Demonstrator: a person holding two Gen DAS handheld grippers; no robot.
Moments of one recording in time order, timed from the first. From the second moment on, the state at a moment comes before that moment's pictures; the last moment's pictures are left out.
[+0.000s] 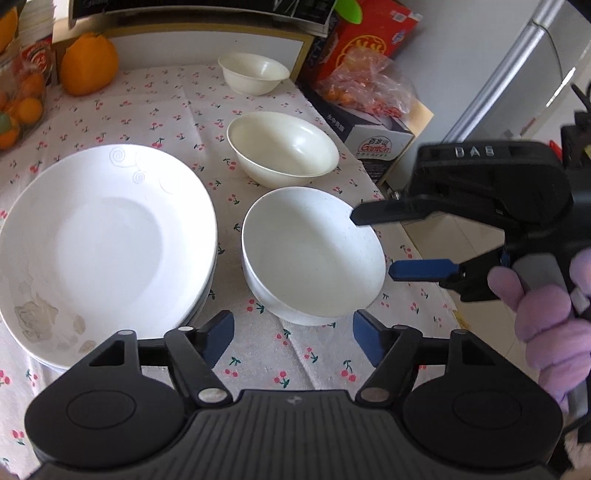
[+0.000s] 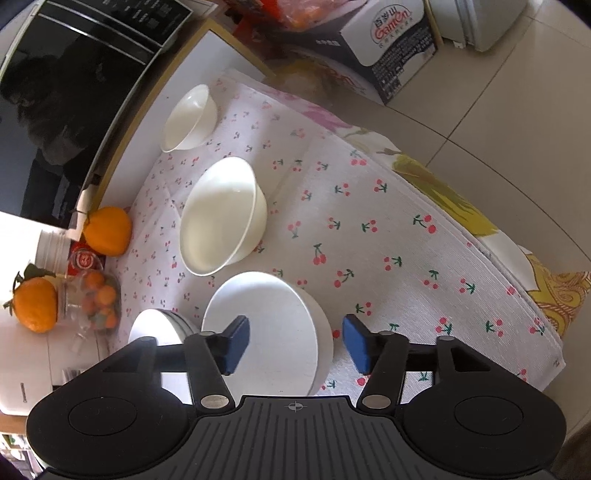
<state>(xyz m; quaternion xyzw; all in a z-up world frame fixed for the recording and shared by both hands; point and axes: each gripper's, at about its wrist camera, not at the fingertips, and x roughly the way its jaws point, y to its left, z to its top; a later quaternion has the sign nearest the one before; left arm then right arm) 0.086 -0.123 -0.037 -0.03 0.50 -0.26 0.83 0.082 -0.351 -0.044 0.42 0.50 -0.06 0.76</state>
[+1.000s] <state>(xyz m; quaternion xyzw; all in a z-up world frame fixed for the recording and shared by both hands) 0.111 -0.101 0.006 -0.04 0.42 -0.23 0.88 0.092 -0.332 0.002 0.32 0.41 -0.02 0.86</state>
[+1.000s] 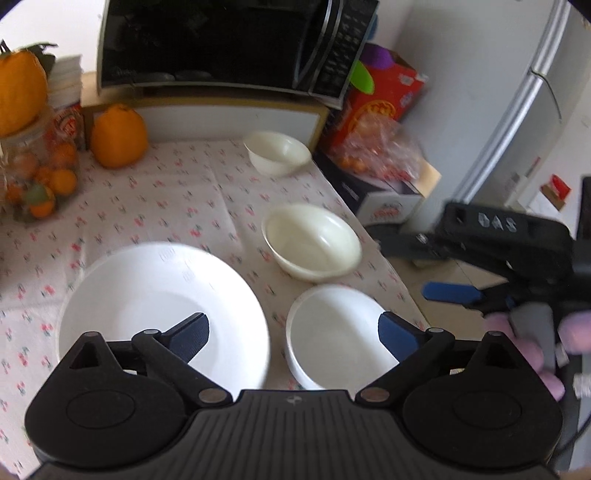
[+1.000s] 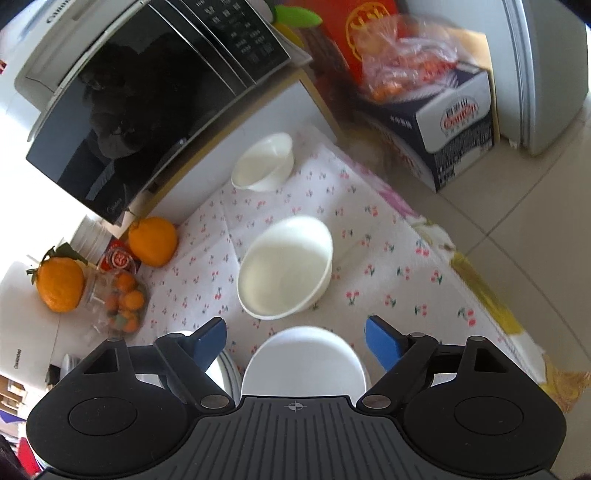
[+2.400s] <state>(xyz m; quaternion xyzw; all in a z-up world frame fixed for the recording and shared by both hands) 0.206 -0.123 -0.040 -0.07 0.44 -0.20 0.87 0.152 -0.347 -0.061 0.43 0.39 -0.07 0.81</state>
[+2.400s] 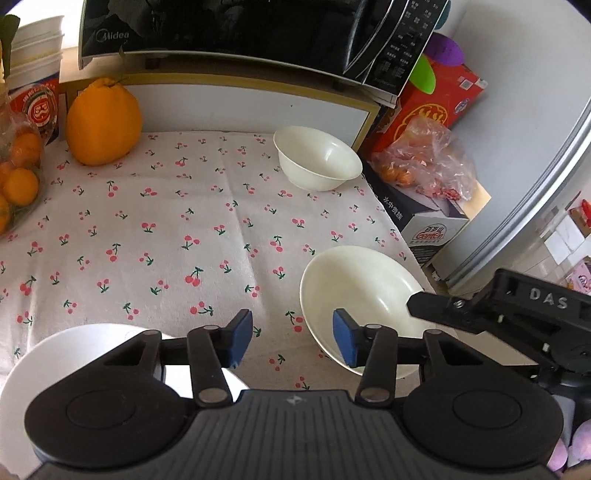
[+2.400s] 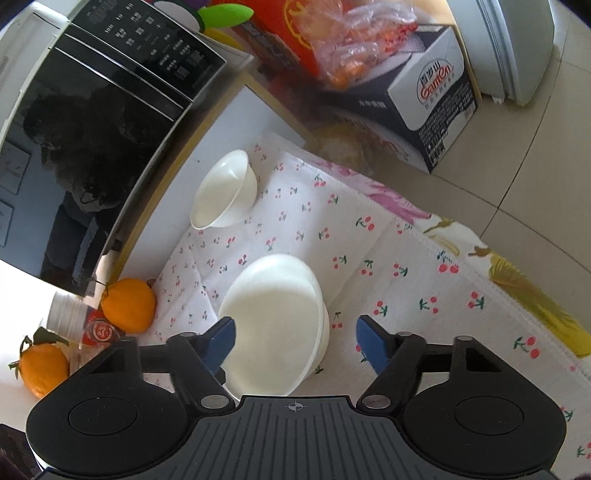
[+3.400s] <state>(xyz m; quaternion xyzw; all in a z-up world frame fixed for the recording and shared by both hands) 0.205 -0.121 -0.043 -0.09 0.45 -0.22 0.86 0.157 -0.339 -0.066 0.41 0.42 -0.06 0.81</state>
